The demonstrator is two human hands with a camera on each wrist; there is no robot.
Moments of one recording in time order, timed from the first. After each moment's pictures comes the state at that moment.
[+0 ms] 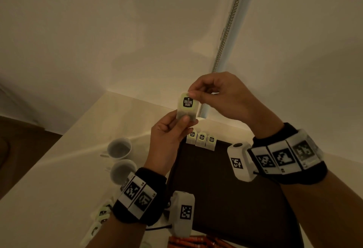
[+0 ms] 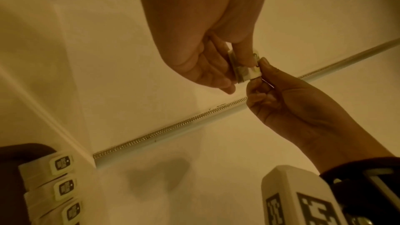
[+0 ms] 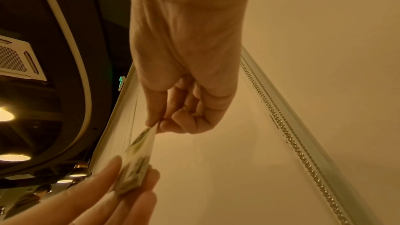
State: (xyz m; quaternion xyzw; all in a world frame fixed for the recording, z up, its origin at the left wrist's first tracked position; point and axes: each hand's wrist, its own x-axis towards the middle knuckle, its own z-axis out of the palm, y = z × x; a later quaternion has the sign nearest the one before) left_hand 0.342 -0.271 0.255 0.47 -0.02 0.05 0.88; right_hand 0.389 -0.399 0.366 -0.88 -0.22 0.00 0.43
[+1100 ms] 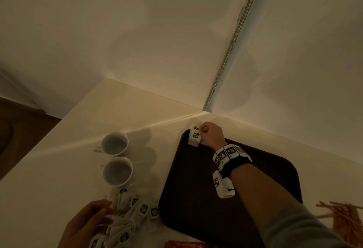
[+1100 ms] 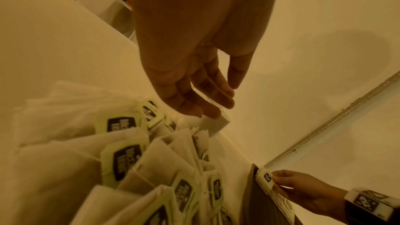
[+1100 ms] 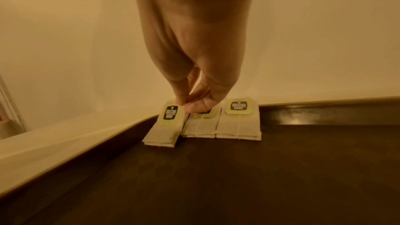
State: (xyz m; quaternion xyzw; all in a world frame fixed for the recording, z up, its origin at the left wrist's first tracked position) left_hand 0.211 -0.126 0.112 0.64 0.30 -0.07 0.71; right_hand 0.474 -0.429 0.098 -0.92 0.07 0.09 0.37
